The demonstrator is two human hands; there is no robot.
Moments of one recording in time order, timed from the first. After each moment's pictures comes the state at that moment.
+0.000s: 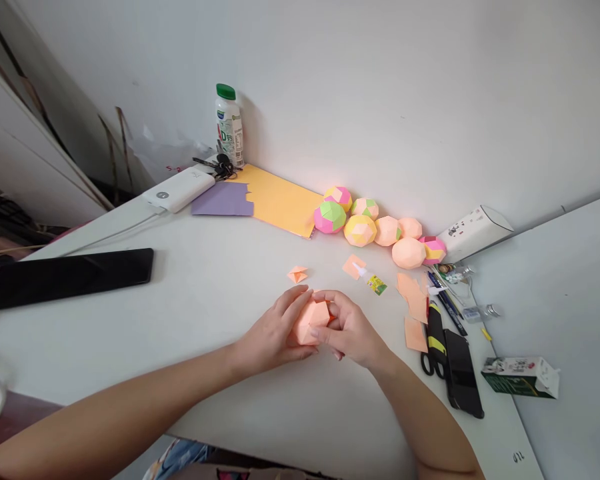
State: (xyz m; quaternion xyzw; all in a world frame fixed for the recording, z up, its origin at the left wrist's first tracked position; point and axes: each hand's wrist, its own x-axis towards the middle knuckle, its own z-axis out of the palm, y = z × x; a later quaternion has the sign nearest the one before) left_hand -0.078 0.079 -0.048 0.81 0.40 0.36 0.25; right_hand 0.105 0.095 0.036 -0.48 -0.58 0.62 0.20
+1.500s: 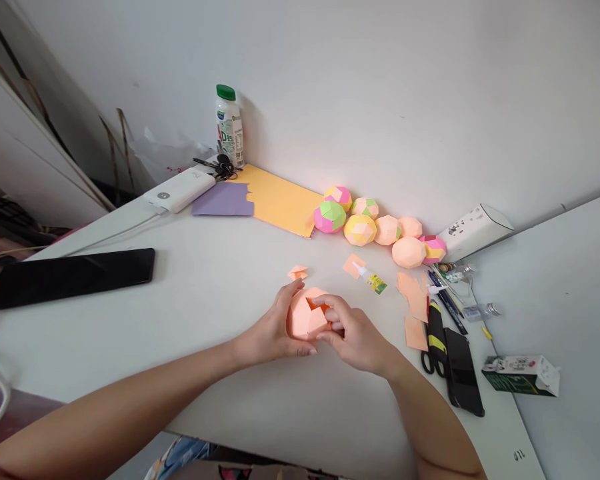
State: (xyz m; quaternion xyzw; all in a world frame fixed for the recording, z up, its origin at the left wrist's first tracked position) left_hand -0.081 0.083 -0.048 0.67 0.38 0.40 0.49; right_hand 0.115 0.094 0.041 -0.43 -0.78 0.44 0.12
